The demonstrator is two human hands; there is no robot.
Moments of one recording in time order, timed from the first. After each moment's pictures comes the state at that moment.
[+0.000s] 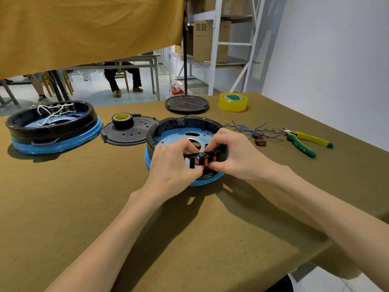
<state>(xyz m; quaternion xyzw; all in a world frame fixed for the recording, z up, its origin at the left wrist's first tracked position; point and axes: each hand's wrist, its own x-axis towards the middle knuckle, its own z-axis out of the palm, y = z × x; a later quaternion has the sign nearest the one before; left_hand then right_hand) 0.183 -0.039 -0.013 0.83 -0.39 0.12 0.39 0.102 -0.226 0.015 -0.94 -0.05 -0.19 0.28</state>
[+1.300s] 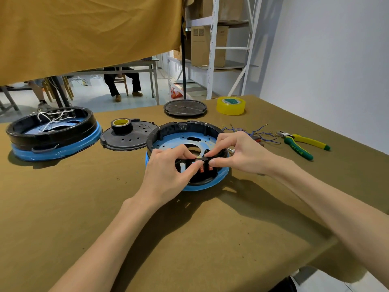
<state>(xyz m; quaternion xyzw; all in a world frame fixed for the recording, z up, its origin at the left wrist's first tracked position) 0.188 -0.033 -0.020 0.80 -0.42 0.15 0.41 0.106 -0.254 0.023 -0.91 -0.08 -0.13 0.38</state>
